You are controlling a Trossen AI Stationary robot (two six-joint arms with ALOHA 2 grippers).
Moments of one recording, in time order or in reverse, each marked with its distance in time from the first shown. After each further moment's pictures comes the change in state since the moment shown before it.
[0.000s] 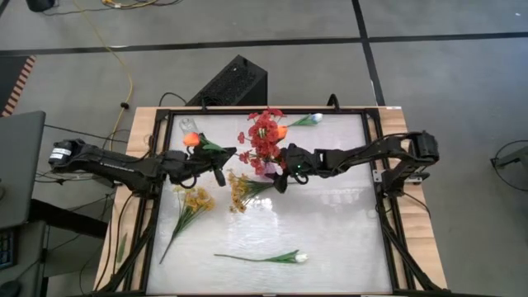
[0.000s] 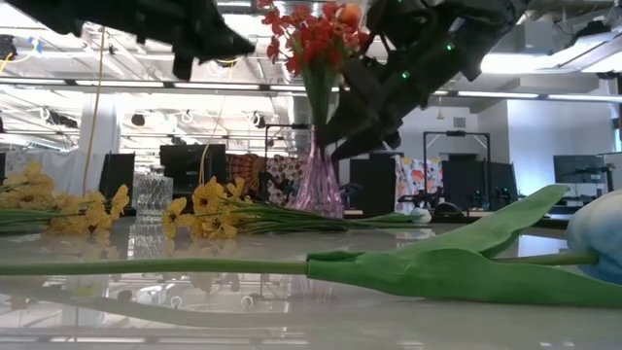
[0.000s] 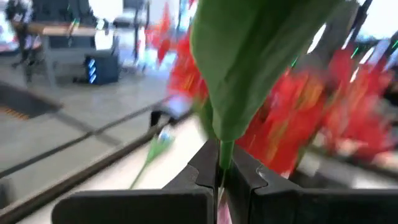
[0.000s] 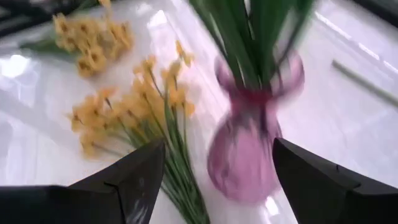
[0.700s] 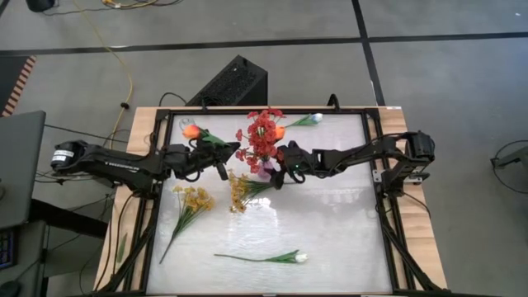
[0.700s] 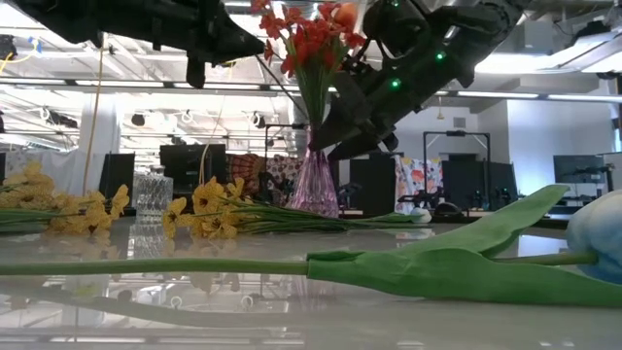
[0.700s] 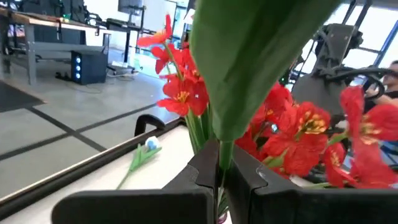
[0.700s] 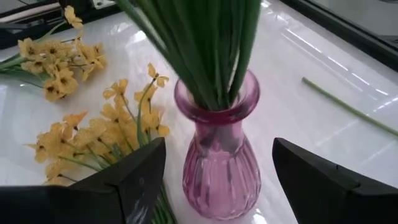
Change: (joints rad) left arm 0.085 0.063 0.002 0.097 0.109 -0.090; right arm -0.006 0.042 0.000 0.086 0.099 -0.001
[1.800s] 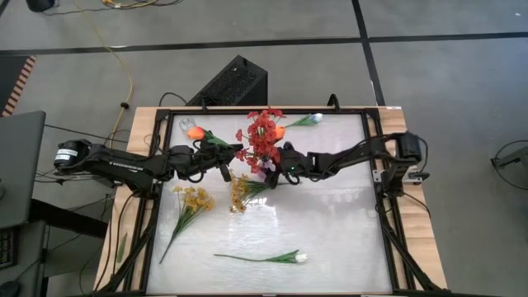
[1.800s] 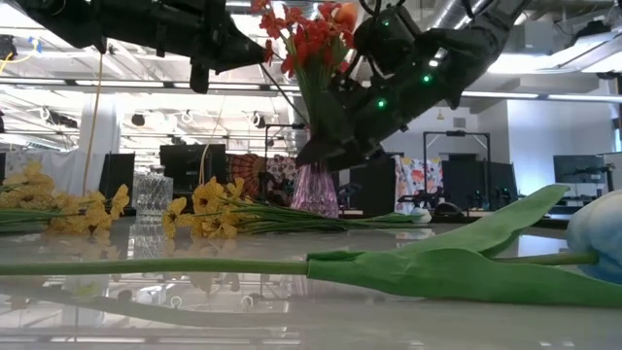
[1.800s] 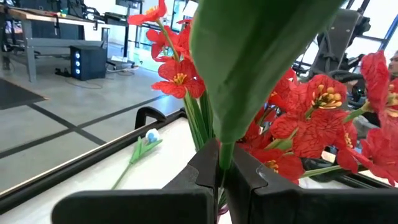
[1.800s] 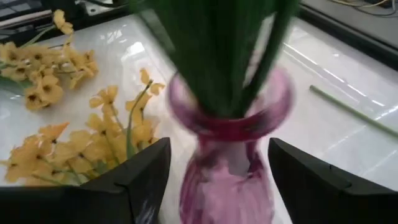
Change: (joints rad) left arm 0.000 0.043 -0.001 0.018 0.008 0.011; right arm 0.001 0.116 0.001 0.171 0.031 -0.018
